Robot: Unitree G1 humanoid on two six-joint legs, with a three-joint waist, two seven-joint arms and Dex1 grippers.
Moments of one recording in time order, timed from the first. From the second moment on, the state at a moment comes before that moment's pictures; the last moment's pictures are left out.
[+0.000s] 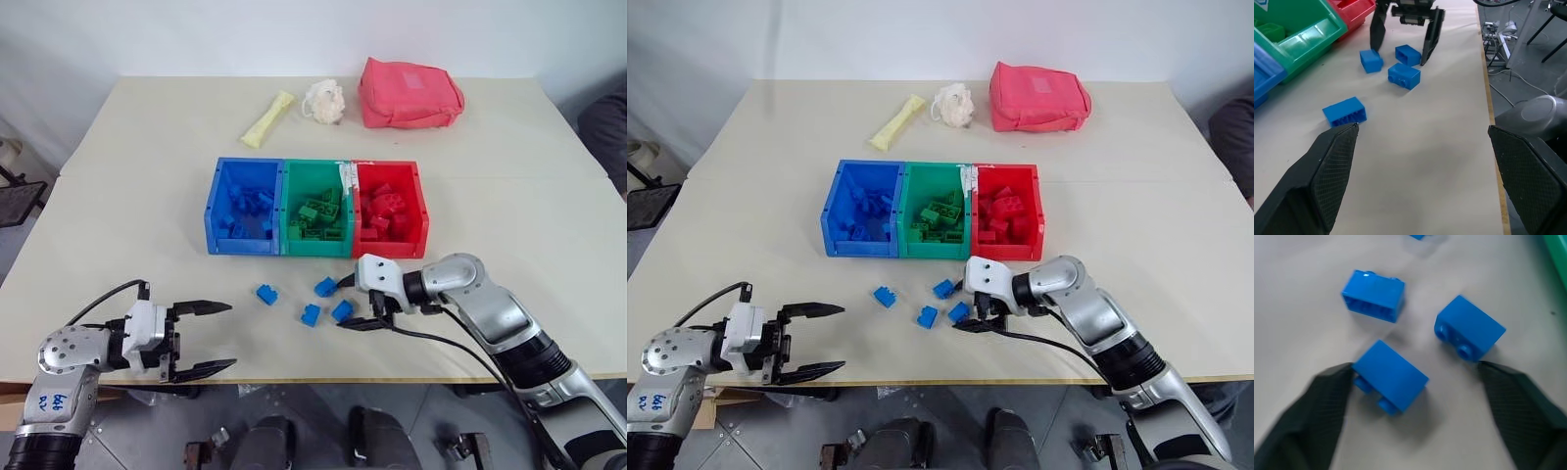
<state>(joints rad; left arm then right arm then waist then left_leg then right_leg) 0.03 0.71 0.19 0.00 -0.50 -0.13 -1.32 -0.56 -0.62 0.41 -0.07 0.11 0.39 1.15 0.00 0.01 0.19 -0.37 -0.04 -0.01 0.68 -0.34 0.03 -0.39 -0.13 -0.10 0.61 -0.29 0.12</state>
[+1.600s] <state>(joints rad) 0.01 0.49 0.38 -0.20 -0.62 -0.02 -0.83 -1.10 -0.04 0.24 0.54 0.14 0.20 0.82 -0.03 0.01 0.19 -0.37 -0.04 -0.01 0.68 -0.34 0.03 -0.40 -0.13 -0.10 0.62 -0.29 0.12</state>
